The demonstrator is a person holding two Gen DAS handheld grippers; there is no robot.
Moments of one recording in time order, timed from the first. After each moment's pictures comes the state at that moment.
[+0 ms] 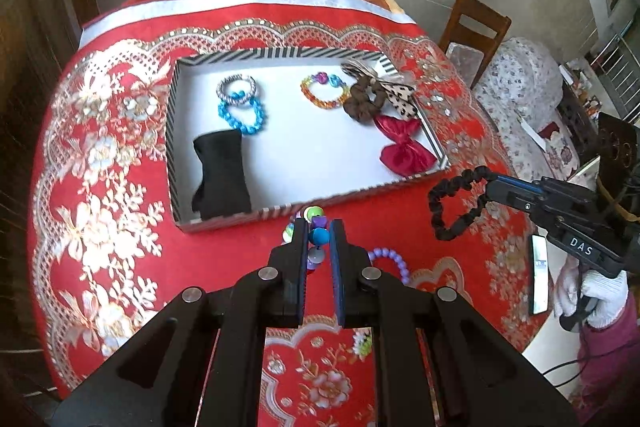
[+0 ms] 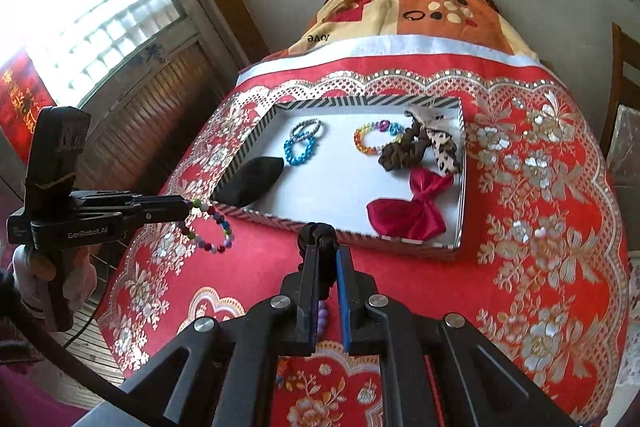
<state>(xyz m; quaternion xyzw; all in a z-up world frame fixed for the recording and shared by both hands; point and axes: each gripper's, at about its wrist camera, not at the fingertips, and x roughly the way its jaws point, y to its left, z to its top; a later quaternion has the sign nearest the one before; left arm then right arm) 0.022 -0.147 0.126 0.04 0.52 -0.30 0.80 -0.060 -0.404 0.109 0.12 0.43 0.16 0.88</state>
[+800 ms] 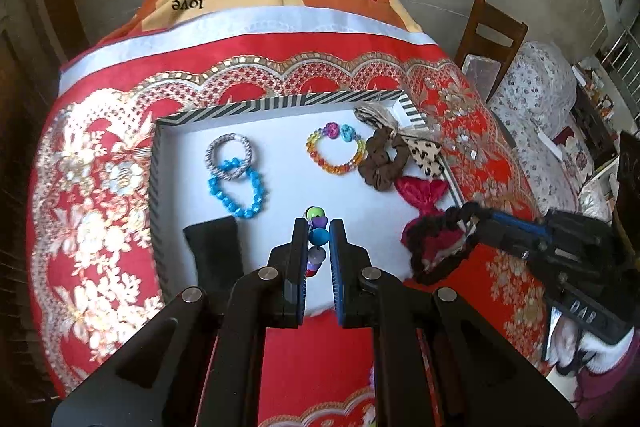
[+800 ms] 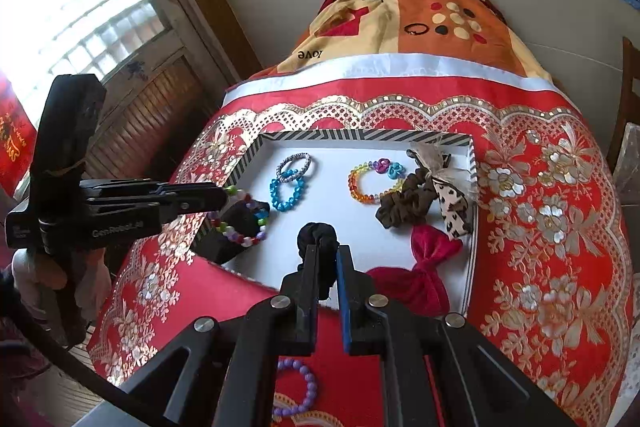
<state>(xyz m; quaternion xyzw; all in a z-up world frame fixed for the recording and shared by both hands) 0.106 -0.203 0.119 0.06 0.51 -0.28 0.81 0.013 -0.400 0.108 0.12 0.43 0.15 0.88</state>
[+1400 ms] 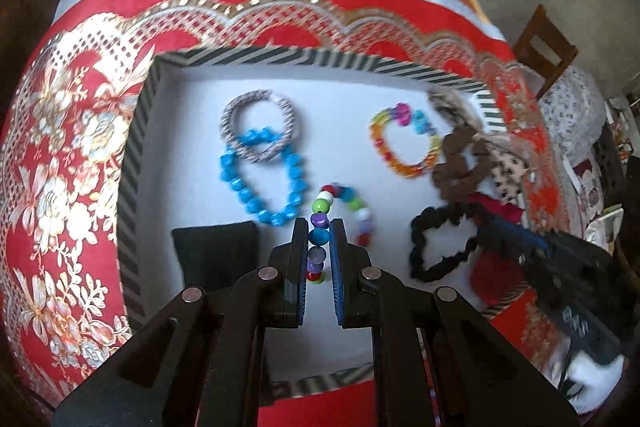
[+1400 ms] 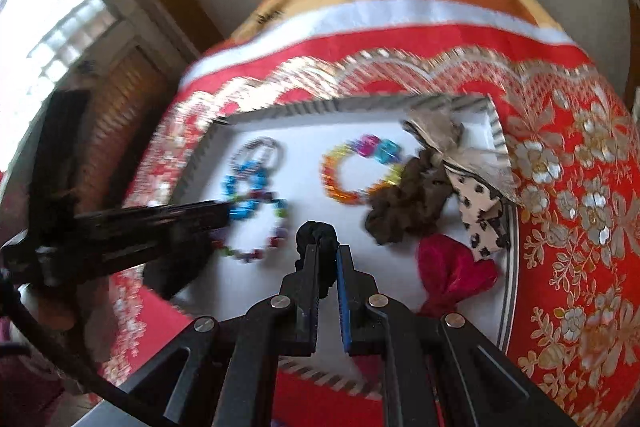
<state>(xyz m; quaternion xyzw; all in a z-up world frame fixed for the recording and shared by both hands) 0.160 -0.197 0.040 0.01 0.57 -0.22 0.79 0.092 -0.397 0.035 0.15 0.49 0.12 0.85</state>
